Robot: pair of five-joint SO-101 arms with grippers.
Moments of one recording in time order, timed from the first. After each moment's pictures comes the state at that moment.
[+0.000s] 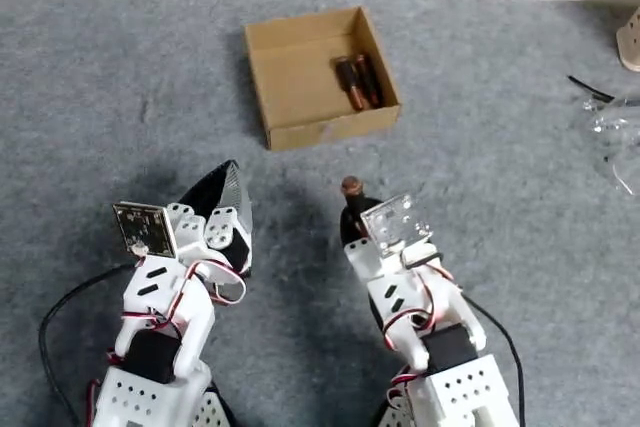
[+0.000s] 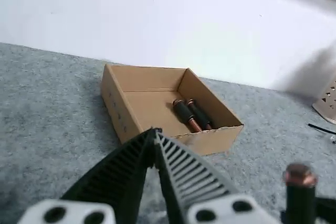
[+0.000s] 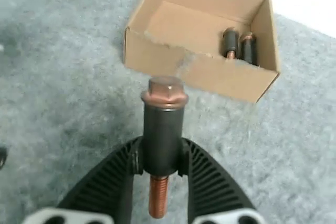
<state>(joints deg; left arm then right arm) 10.6 -103.6 95.9 23.1 21.1 -23.1 -87.2 89.0 27.0 13.9</state>
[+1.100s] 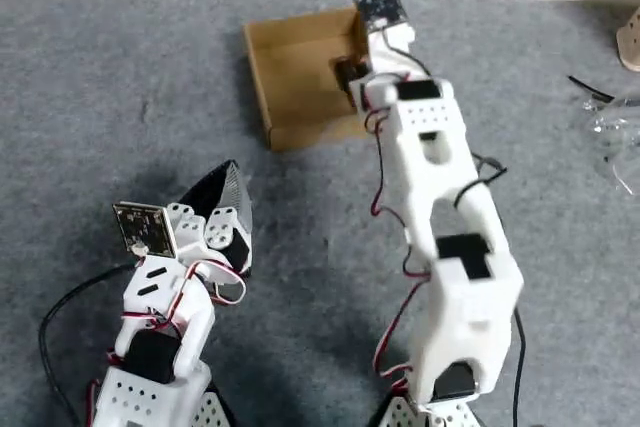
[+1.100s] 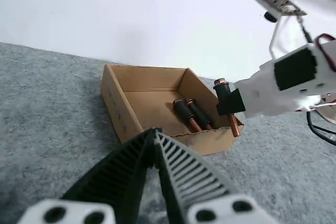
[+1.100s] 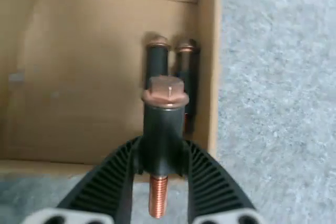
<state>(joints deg) 10.5 -103.6 95.9 23.1 21.1 -11.9 25.0 -15.1 44.5 14.4</state>
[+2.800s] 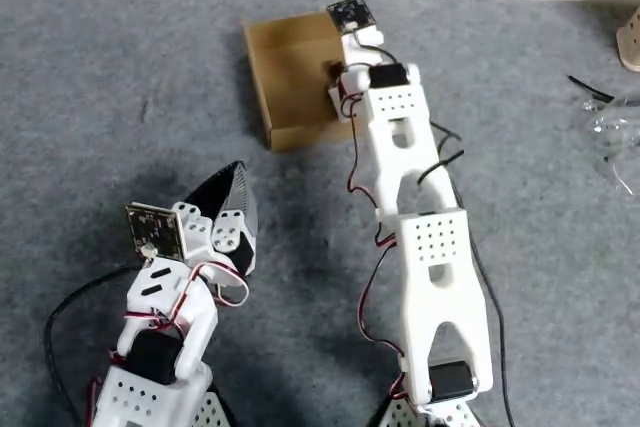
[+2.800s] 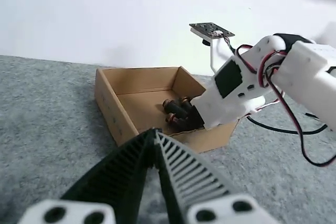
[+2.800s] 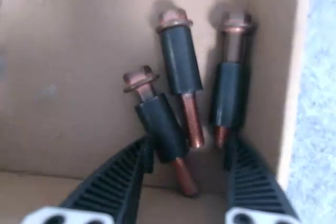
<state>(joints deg) 12.3 -103.6 95.9 22.7 17.7 -14.4 59.0 -61.8 68.8 14.4</state>
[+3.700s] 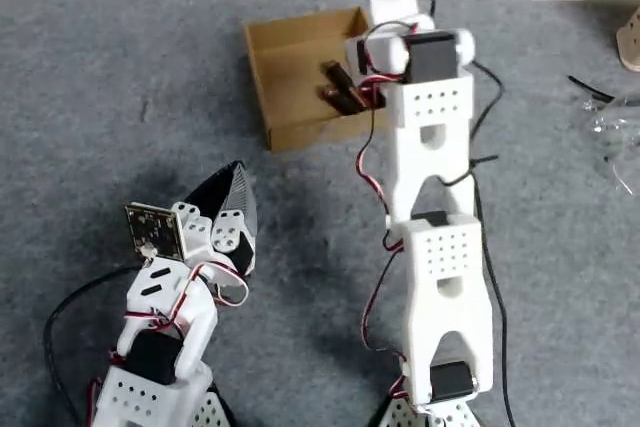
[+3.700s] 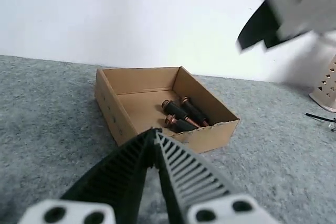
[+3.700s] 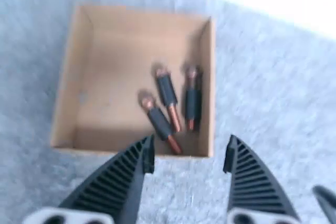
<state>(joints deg) 12.3 -103.6 95.9 22.7 17.7 -14.8 44.7 -93.8 100.1 10.5</state>
